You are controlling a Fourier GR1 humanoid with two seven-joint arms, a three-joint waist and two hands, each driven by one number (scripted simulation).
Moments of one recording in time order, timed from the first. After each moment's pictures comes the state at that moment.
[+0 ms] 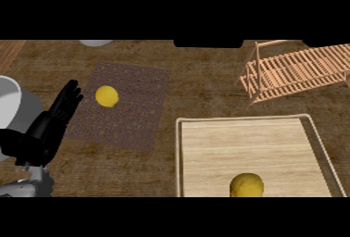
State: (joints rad) left arm -0.09 0.17 0.09 -1.69 -0.01 -0.12 0.19; right arm -0.86 -0.50 0.00 -1.57 0.91 0.10 0.35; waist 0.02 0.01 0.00
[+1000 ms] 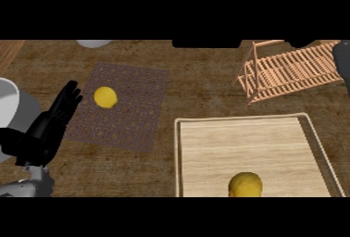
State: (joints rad) left arm -0.09 0.17 0.11 -1.68 -0.01 -0.13 0.19; right arm -1.01 -0.52 0.03 -1.11 0.85 0.24 -0.05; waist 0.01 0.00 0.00
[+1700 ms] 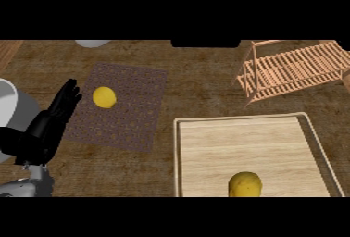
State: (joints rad) left arm -0.10 0.16 0.11 -1.69 -0.01 -0.12 0.19; right arm -0.94 -0.68 0.04 -1.00 1.11 0.10 0.07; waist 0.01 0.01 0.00
